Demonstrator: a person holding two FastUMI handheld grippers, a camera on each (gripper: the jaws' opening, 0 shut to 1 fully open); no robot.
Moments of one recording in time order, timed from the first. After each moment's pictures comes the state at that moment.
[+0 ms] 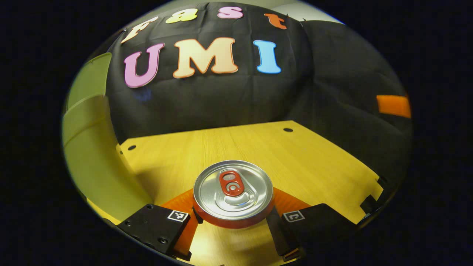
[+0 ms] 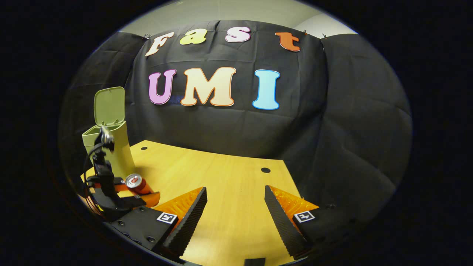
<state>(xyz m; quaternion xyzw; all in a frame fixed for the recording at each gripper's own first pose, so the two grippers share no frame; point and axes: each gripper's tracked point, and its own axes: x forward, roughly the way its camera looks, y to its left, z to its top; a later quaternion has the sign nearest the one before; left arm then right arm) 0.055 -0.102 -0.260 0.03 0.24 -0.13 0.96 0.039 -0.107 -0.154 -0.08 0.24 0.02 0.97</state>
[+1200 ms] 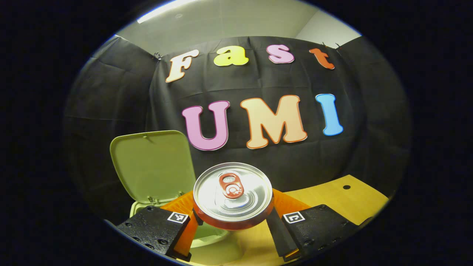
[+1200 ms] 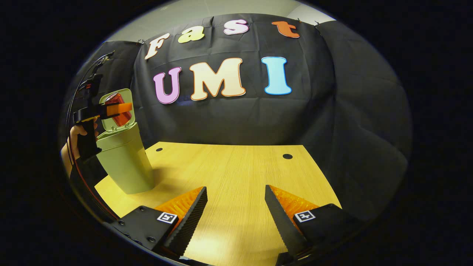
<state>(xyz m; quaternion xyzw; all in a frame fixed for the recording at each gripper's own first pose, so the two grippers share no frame) 0.131 0.110 -0.064 0.06 0.08 0.08 0.99 0.039 -0.065 -0.200 -0.03 0.27 0.05 0.96</state>
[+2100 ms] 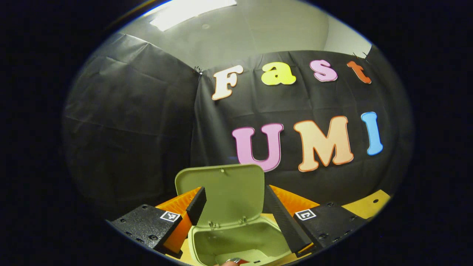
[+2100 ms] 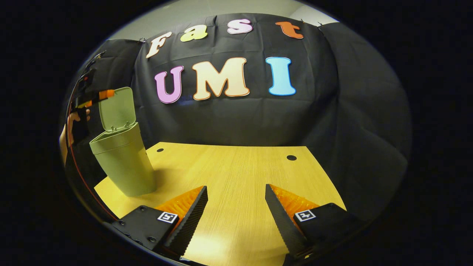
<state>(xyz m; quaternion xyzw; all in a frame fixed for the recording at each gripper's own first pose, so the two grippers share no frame) 0.127 0.229 0.045 0.06 -0.02 0.21 0.97 0.047 -0.040 -0.198 -0.03 0.26 0.04 0.96</state>
